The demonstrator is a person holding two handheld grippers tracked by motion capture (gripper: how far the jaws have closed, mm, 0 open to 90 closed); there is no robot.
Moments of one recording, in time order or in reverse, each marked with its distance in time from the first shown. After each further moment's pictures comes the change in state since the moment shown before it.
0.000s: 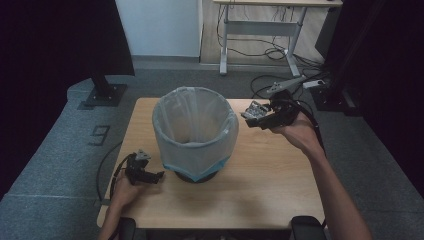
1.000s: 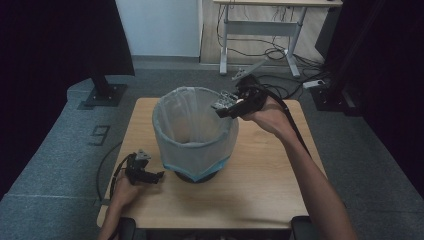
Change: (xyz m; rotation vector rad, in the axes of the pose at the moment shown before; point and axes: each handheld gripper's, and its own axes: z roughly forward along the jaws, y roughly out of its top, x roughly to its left) left arm 0.000 0.000 0.000 0.000 0.000 0.000; right arm 0.033 0.071 0.042 0.016 0.087 -0.119
